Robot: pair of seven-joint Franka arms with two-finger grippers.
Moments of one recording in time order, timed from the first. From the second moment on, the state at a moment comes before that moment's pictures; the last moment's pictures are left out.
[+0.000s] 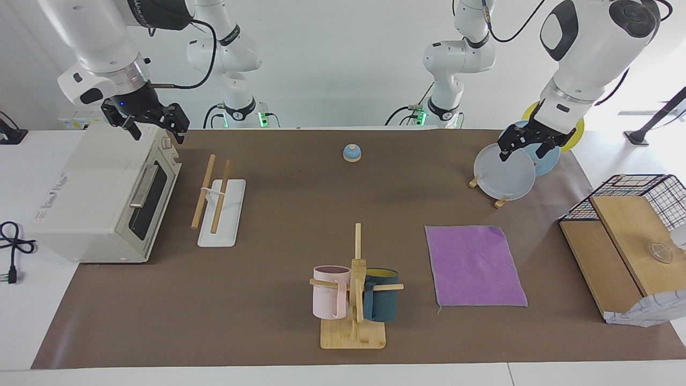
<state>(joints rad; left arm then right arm) -0.06 0.00 -0.04 -1.64 -0.02 1.60 -0.12 -0.01 0.00 0.00 -1.54 -0.07 1.45 0.07</state>
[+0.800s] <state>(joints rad) -0.06 -0.02 -0.04 -1.70 -0.02 1.64 -0.14 -0.01 0.00 0.00 -1.54 -0.07 1.45 0.07</state>
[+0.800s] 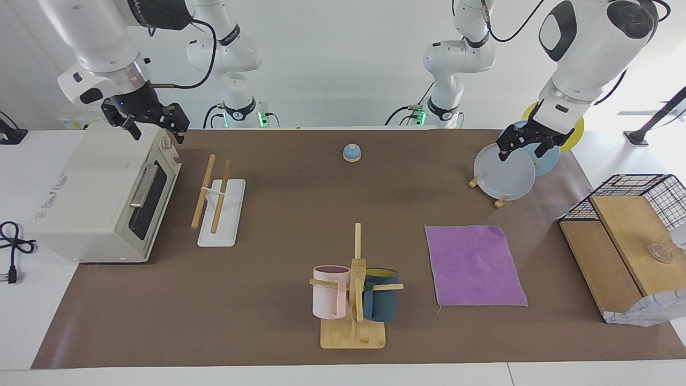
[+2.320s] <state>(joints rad) 0.04 0.29 -0.04 -2.03 -0.02 2.35 -0.23 -0.01 0.00 0.00 -1.54 -0.07 1.45 0.07</state>
